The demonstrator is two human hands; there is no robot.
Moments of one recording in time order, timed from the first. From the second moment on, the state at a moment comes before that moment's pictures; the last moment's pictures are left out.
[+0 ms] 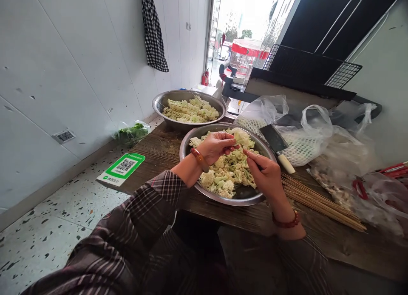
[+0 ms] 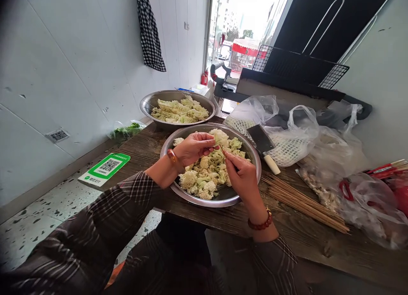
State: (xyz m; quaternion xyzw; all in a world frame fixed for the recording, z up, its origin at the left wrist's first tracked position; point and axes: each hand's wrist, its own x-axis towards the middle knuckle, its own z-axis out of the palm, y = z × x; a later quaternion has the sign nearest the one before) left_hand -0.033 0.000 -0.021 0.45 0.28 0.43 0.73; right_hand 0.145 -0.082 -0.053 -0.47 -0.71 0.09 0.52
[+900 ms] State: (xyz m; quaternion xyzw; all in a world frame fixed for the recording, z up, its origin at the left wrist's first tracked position) left_hand -0.024 -0.010 -0.023 0.55 0.33 0.45 0.62; right_hand 0.149 -0.081 -0.057 -0.50 -0.70 0.11 0.50
